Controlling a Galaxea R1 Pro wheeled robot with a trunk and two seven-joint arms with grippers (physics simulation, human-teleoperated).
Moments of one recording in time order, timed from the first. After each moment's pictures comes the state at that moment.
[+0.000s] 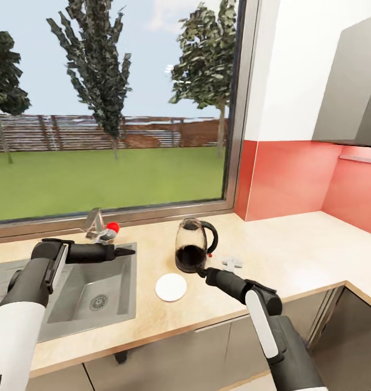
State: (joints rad) left arm -0.79 0.22 0.16 -1.04 -0.19 0.99 -1.17; right arm -0.40 0.12 0.06 -1.41 -0.39 0.74 0.17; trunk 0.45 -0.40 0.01
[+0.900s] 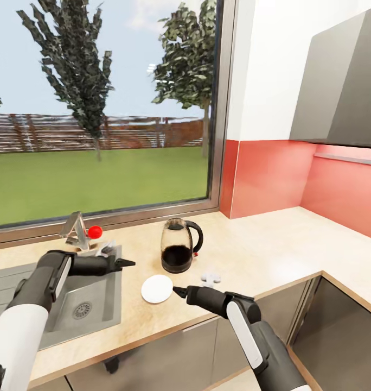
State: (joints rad) left arm -0.79 0.21 0.20 -0.85 -0.19 0.99 -1.14; right arm -0.40 0.13 0.22 -1.26 -0.48 0.74 0.17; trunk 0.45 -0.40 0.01
